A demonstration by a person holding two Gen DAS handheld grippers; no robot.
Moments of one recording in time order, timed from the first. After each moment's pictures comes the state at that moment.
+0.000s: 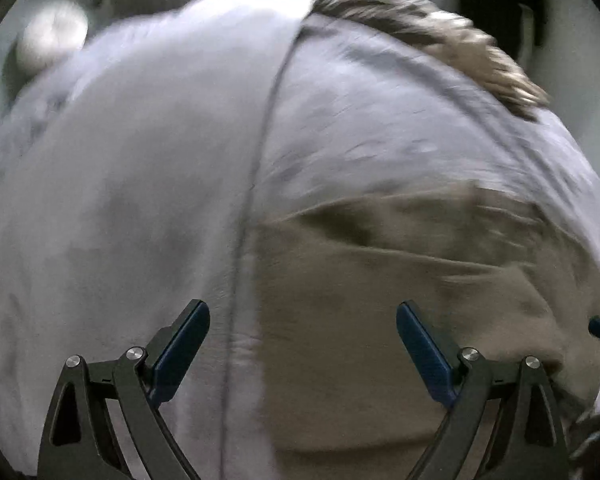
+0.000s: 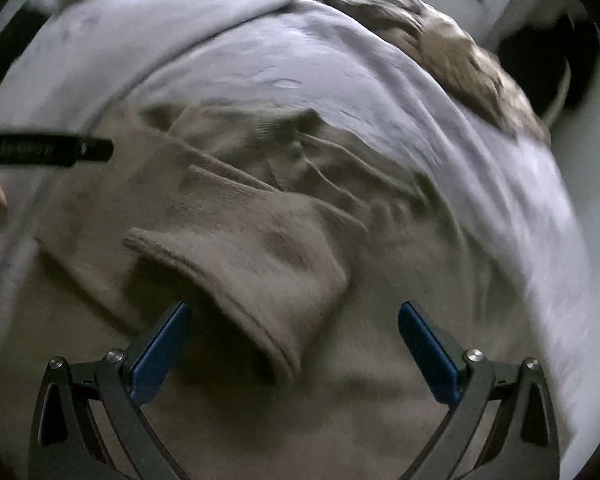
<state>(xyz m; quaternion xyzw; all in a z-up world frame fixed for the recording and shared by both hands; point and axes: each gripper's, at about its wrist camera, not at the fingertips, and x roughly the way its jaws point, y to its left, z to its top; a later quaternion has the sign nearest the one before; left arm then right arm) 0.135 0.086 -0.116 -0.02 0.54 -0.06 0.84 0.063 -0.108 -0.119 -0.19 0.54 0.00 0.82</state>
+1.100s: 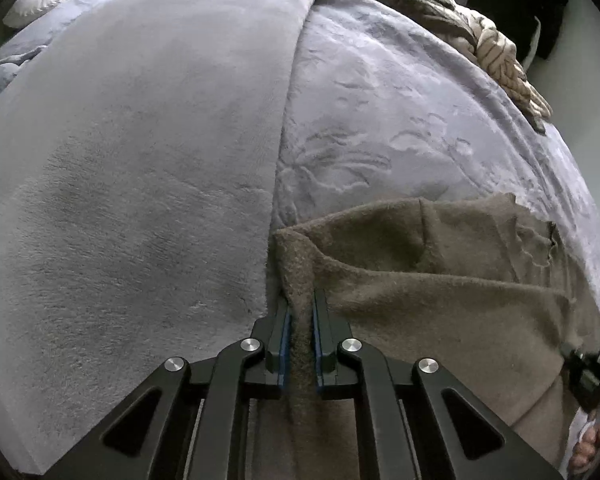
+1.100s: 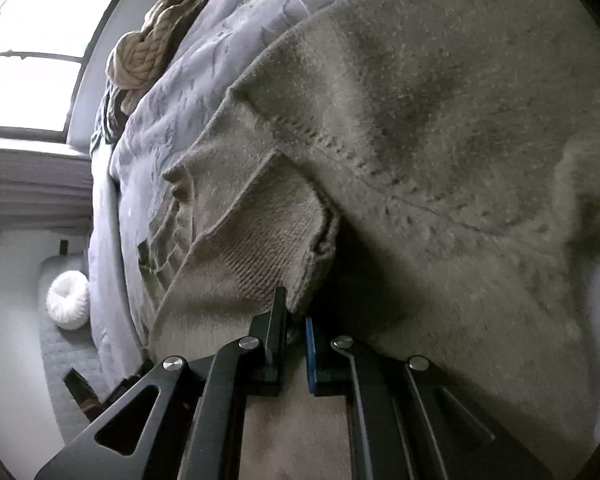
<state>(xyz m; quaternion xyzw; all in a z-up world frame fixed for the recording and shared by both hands) 0.171 0.109 -0.149 -0.06 0.56 -0.10 0.82 -0.019 -0.317 -0.153 0.48 0.46 -0.11 0.74</state>
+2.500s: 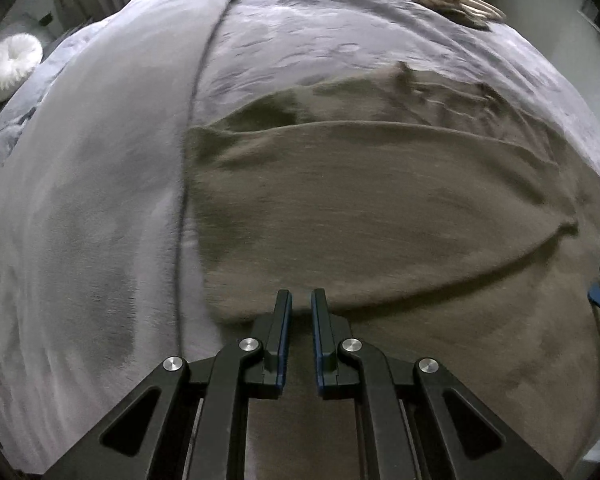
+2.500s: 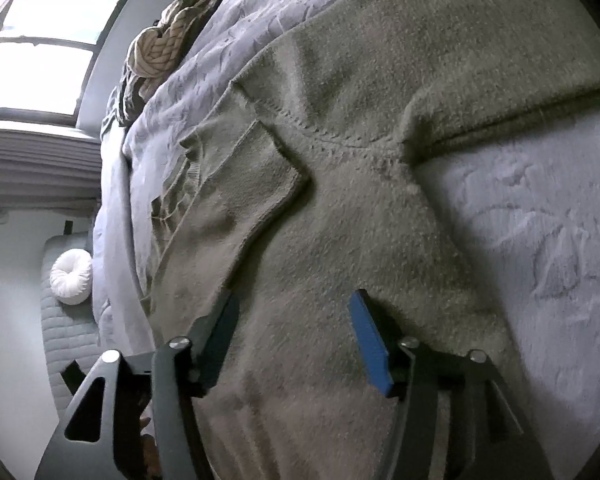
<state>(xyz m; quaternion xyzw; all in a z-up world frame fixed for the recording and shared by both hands) 0.051 0.009 -0.116 0.09 0.58 -0.12 0.80 -0.096 -0.319 -0.122 0.47 0.47 -0.10 0.74</state>
